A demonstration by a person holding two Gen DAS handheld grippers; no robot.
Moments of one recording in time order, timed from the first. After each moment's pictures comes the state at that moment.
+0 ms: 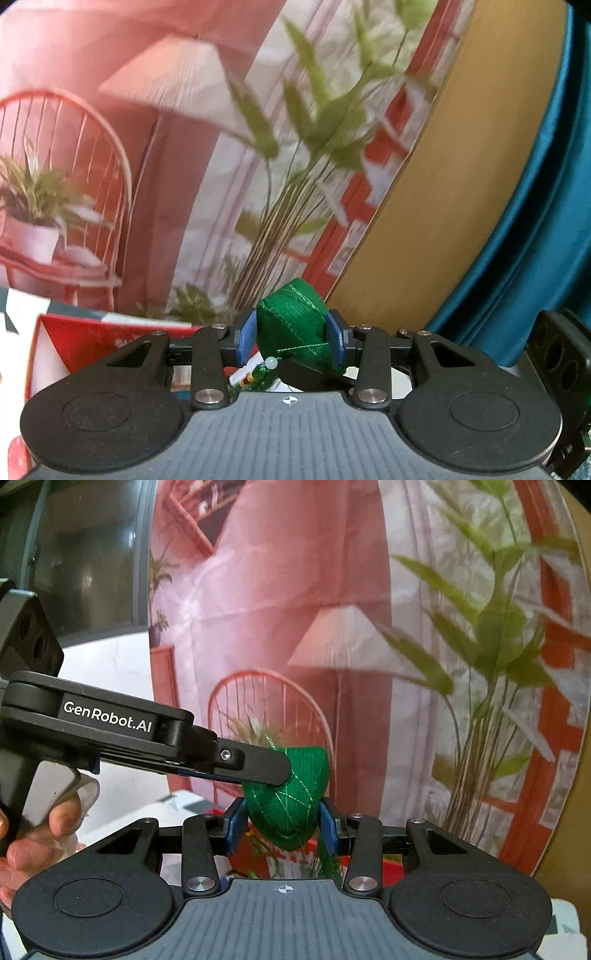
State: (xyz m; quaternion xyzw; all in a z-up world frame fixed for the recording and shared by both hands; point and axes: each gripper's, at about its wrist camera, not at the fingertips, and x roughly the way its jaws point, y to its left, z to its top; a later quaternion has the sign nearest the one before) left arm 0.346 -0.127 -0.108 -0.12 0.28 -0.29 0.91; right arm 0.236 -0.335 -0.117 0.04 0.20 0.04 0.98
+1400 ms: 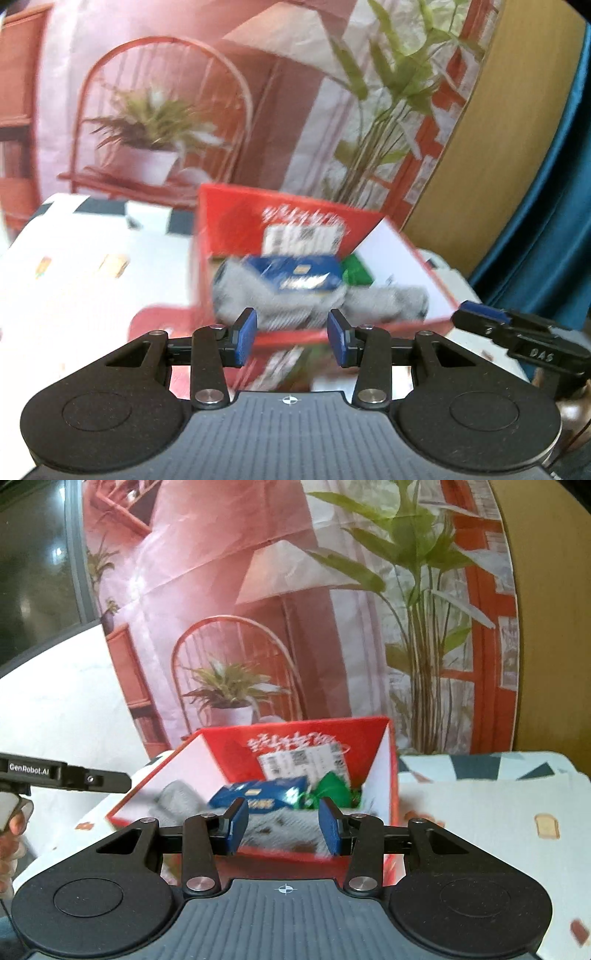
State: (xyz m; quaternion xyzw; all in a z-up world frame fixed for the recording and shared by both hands) left arm 0.239 0.018 -0.175 -0.08 0.34 -0.20 0.92; right arm 0.128 -0.292 -0.183 0.15 0.25 -0.03 0.96
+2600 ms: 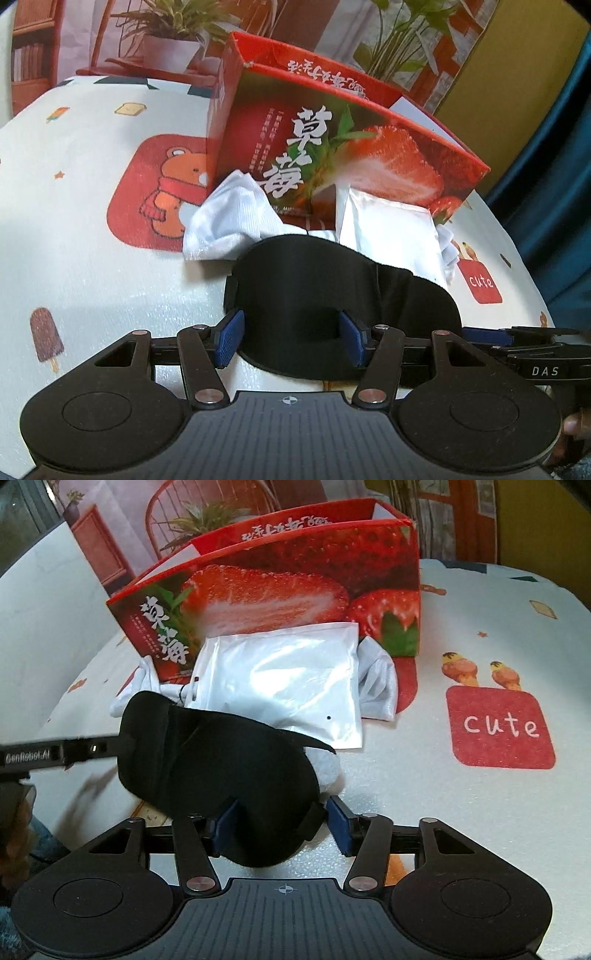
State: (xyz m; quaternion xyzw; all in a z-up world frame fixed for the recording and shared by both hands) left arm 0.166 0.022 -0.290 -0.09 0.42 -0.20 0.88; right arm 0.058 -0.213 -0.280 0.21 0.44 -0.06 0.87
